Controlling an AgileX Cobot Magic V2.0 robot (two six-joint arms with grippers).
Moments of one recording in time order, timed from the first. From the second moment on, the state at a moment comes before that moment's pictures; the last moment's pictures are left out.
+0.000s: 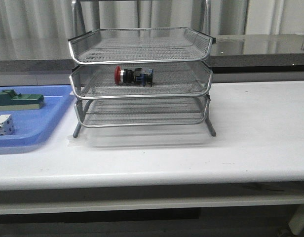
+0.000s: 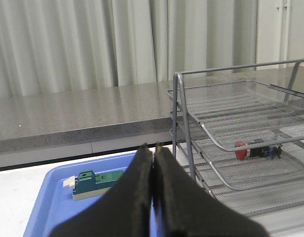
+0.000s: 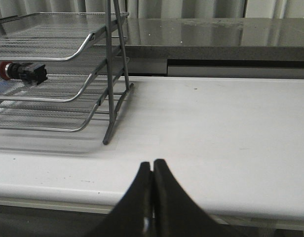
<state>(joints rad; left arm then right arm) -0.19 0.25 -0.21 -0.18 -0.04 0.24 0.14 -0.01 0.03 0.01 0.12 0.01</state>
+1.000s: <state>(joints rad) -0.06 0.12 -0.11 0.01 0.02 0.09 0.14 -0.01 0.03 0.01 0.12 0.01</state>
